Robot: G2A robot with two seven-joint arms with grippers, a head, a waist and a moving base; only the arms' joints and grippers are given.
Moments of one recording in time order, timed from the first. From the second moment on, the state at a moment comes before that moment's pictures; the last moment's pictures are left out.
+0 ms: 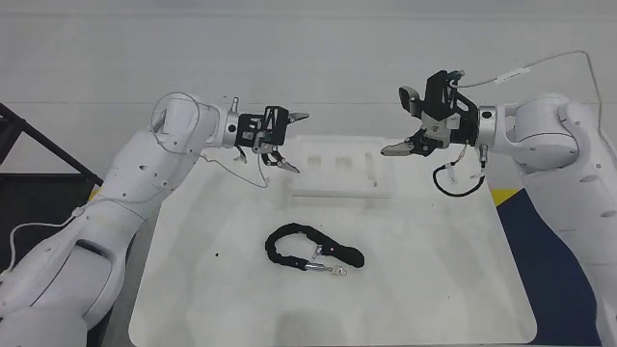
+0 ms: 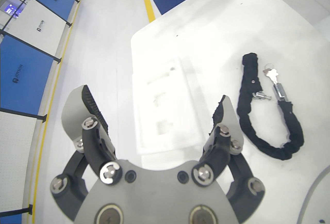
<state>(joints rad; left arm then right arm) 0.42 -1.01 -0.66 -1.01 1.87 -1.01 0.80 -0.63 -0.96 1.01 -1.41 -0.47 -0.97 0.65</state>
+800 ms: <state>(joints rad) 0.09 -1.05 -0.23 -0.72 0.82 -1.01 0.36 -0.43 -1.01 0.84 -1.20 -0.48 -1.01 0.58</state>
